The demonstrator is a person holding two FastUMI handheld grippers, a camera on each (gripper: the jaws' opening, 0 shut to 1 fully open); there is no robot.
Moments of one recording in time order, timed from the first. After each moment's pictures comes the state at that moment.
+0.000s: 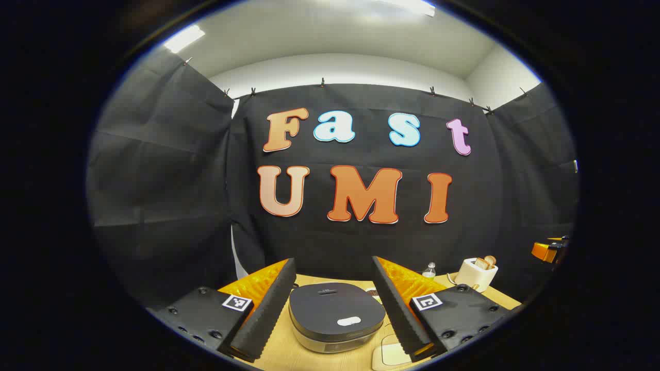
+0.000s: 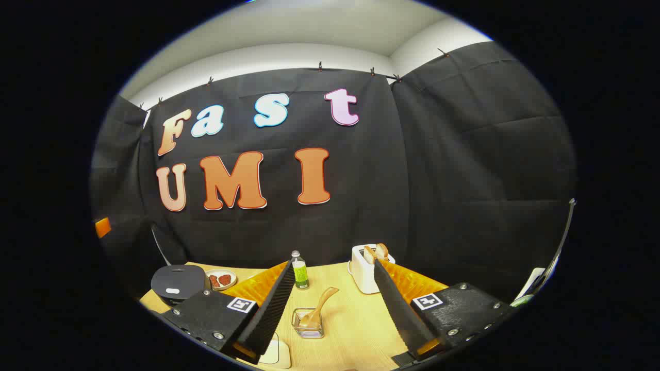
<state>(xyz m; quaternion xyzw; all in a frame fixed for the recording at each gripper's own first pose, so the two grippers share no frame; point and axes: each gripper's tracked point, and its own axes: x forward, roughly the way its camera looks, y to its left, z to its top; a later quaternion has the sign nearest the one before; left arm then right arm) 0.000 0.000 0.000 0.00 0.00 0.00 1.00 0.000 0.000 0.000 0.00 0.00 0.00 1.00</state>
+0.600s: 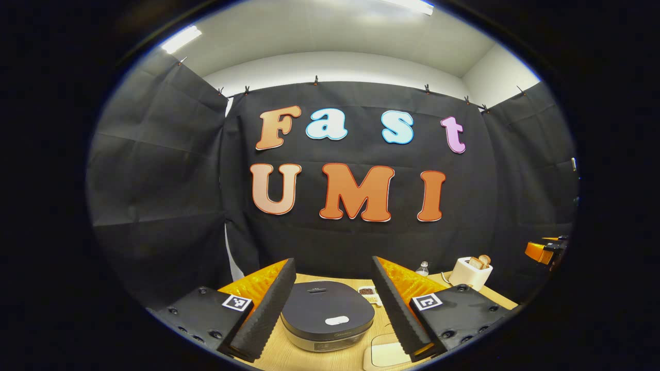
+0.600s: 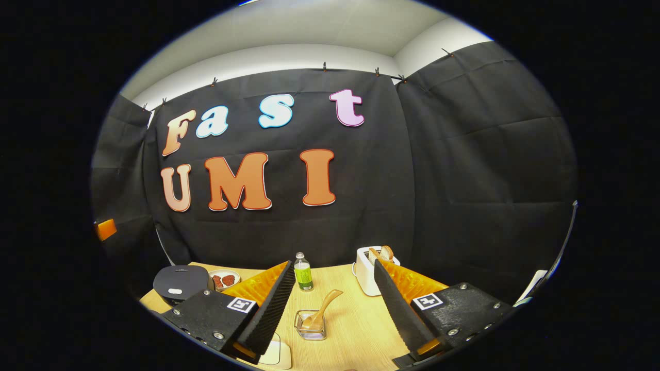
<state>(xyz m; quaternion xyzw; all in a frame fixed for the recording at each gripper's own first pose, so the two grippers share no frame) 0.001 -0.016 0.000 0.00 0.01 -0.01 1.00 0.005 0.002 0.004 0.00 0.00 0.02 1.00</state>
